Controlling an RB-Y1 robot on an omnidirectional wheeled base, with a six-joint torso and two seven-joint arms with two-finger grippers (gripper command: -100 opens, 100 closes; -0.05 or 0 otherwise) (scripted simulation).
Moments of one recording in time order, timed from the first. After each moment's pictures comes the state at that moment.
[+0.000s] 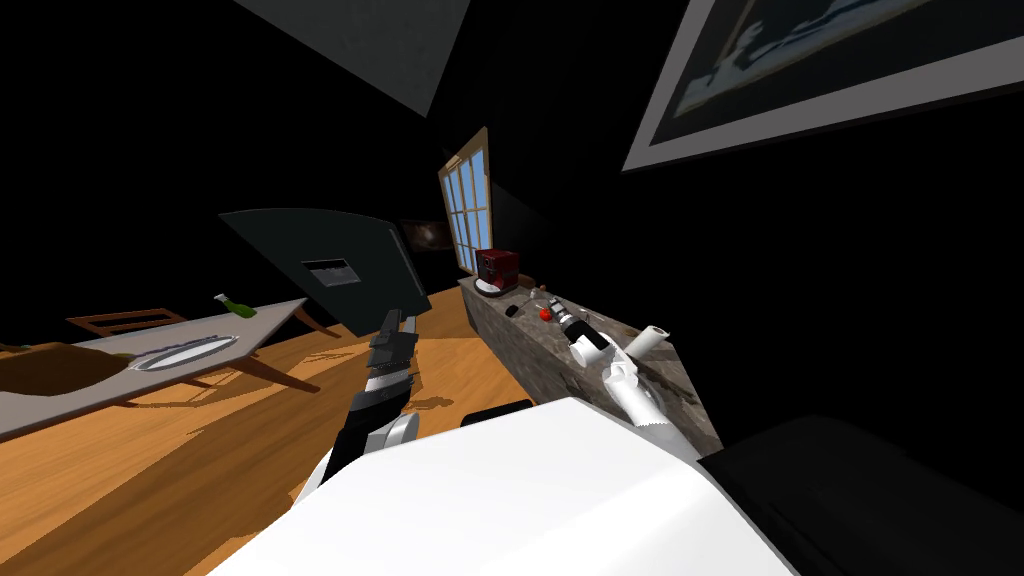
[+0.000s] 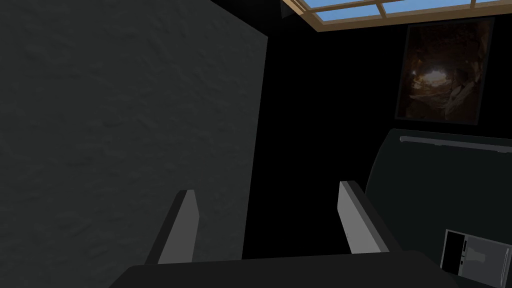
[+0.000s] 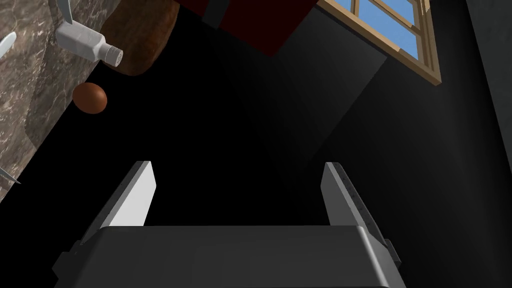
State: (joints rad) left arm 0.54 0.00 -0.07 -2.21 -0.05 -0.46 -0.06; right arm 0.21 -0.52 -0.02 -2.13 -0.26 0.30 0.22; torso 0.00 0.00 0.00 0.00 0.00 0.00
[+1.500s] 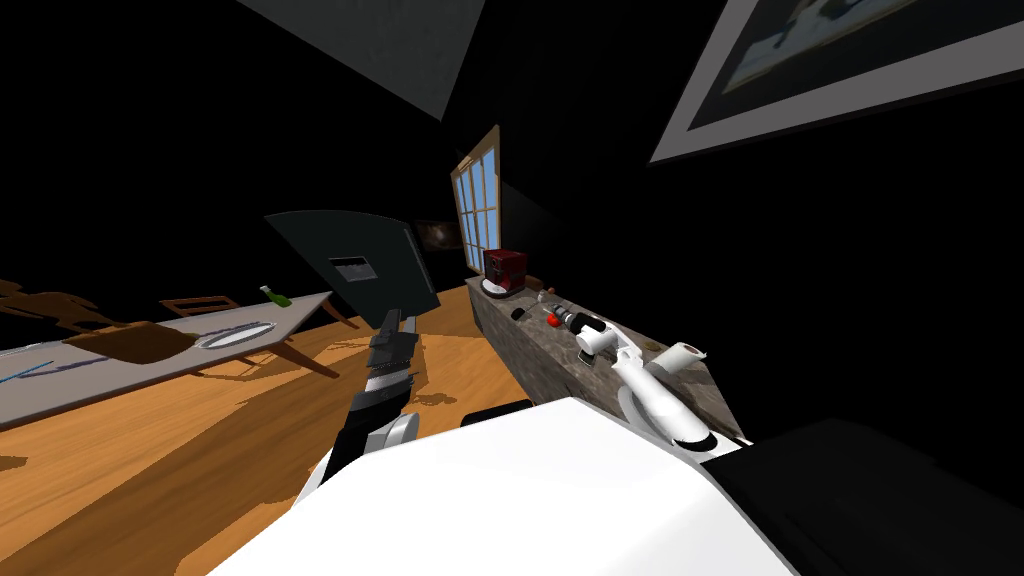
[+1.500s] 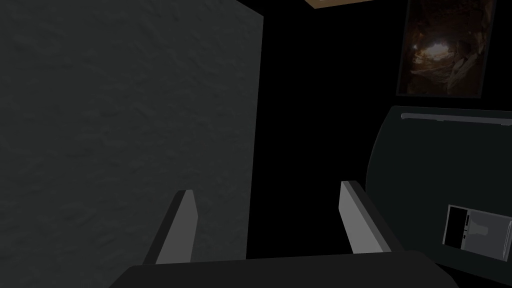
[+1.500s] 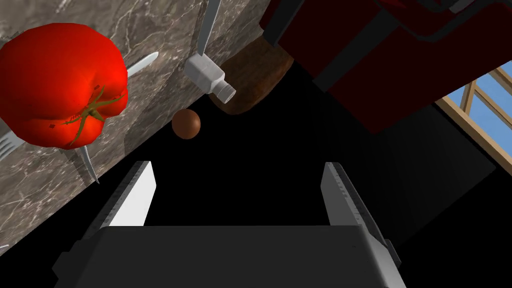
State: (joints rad) left arm 0.54 0.00 -0.07 -2.21 -0.05 -0.46 -0.06; right arm 0.14 -0.69 -0.04 -2.04 -0.38 0.68 0.29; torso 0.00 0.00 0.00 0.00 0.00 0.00
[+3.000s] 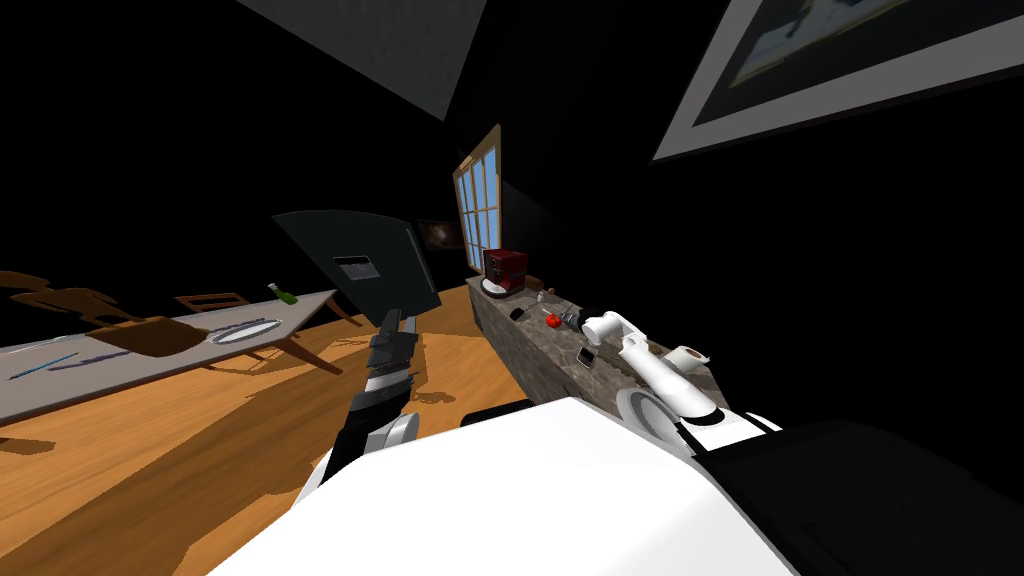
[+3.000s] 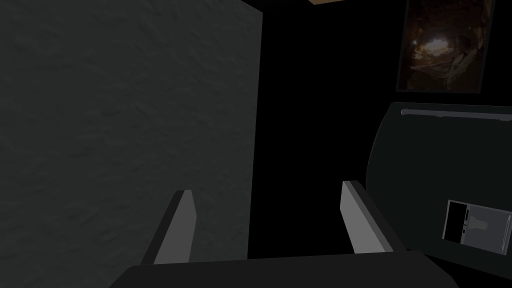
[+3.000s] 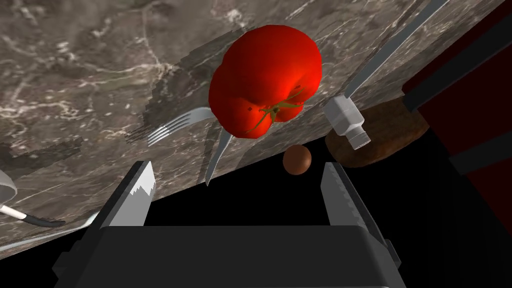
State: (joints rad) left arm 0.54 0.00 -0.07 -2.21 -0.05 -0.46 -0.06; right arm 0.06 -0.84 -0.05 -1.94 -0.53 1.10 0.40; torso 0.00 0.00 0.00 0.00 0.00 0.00
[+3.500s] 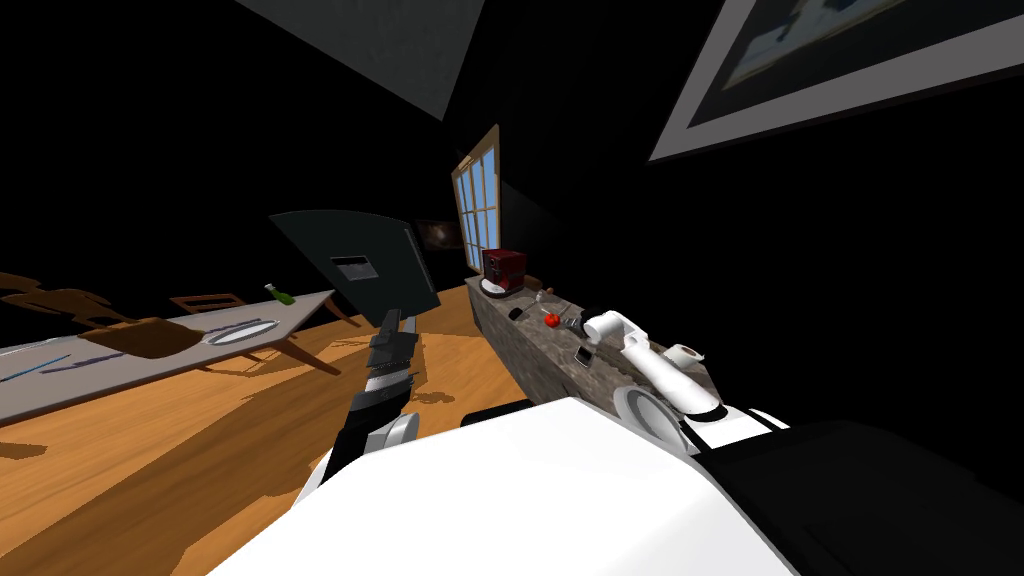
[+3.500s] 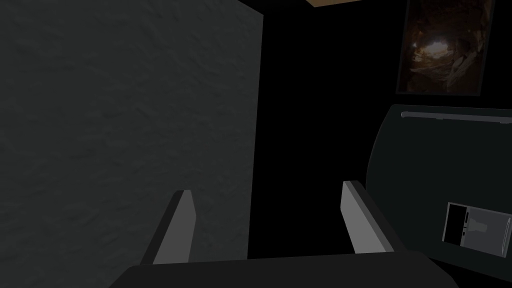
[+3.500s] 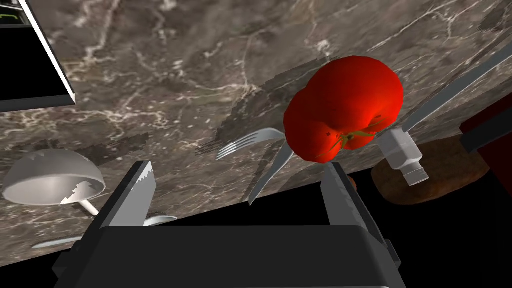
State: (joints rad) left arm 0.54 0.00 -0.07 -2.21 -0.05 -0.46 -0.06; right arm 0.06 -0.88 -0.04 -1.90 -0.58 1.23 0.44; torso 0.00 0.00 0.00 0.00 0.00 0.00
